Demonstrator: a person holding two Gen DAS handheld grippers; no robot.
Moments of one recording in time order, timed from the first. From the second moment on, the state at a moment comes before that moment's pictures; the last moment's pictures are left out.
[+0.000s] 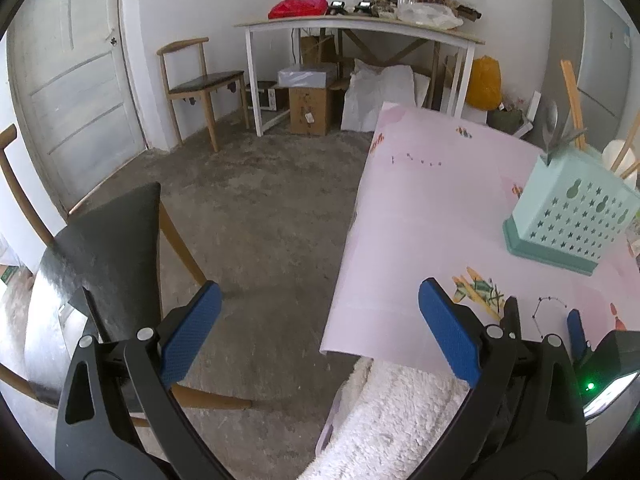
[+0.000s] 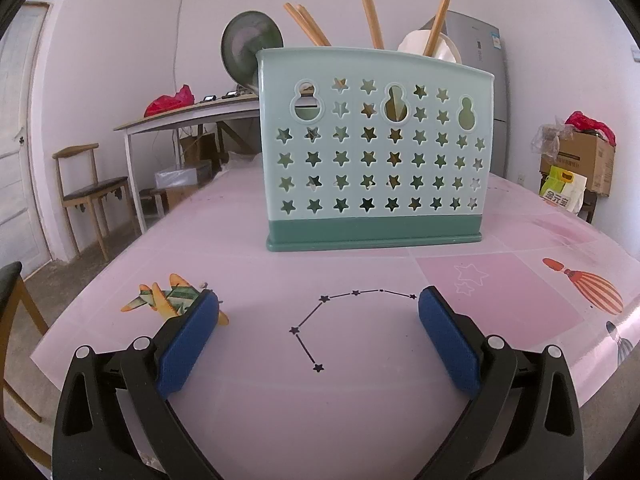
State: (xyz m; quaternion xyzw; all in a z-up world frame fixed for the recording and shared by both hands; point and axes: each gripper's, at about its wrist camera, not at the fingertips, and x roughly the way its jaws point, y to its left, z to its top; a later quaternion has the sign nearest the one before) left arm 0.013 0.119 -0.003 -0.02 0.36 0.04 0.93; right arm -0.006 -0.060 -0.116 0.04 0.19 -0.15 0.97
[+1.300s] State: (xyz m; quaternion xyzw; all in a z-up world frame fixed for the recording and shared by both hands) left arm -0.012 0.127 0.039 -0.02 0.33 0.04 0.94; right arm -0.009 -0.062 -0.116 0.04 0.19 -0.14 0.97
